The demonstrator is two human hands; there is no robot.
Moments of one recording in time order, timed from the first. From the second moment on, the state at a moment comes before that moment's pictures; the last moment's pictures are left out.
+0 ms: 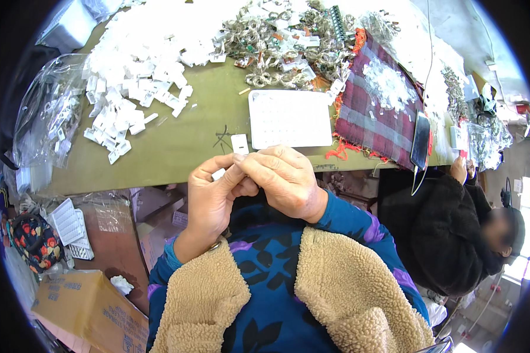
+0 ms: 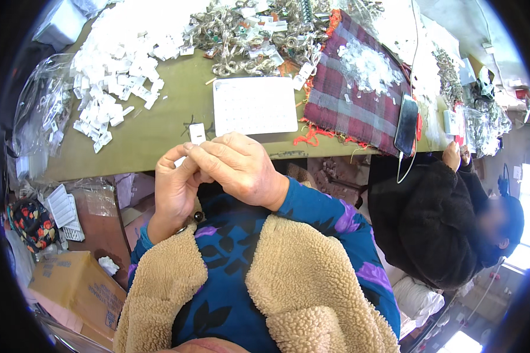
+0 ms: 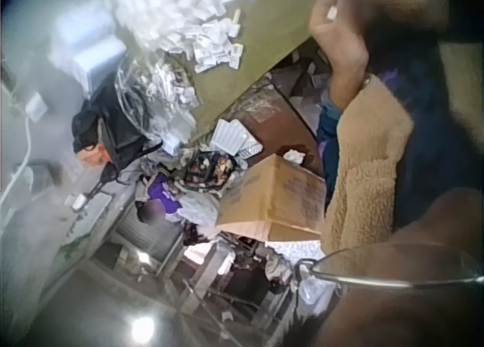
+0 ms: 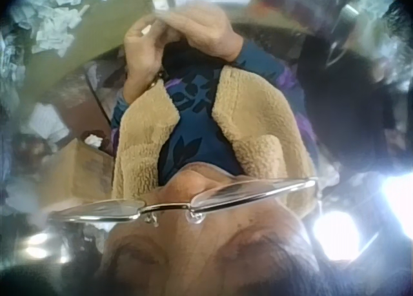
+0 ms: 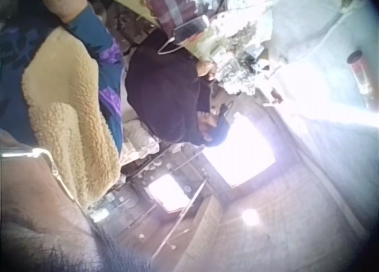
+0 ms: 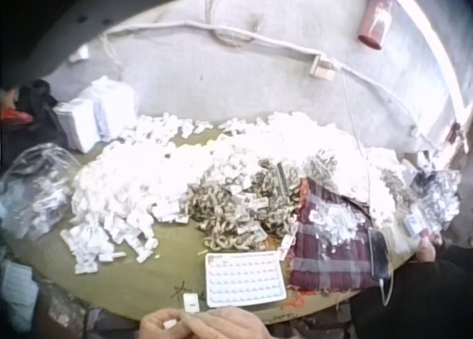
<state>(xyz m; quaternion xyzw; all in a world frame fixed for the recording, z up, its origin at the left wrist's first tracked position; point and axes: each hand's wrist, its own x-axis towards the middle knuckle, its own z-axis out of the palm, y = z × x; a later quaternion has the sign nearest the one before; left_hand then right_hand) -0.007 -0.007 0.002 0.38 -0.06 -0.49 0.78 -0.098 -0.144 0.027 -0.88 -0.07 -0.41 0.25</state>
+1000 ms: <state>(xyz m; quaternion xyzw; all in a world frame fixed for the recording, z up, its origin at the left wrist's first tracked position) -0.006 -0.003 0.012 0.32 -0.03 -0.53 0.78 -0.108 -0.136 0.038 -0.82 0.11 -0.32 0.46</state>
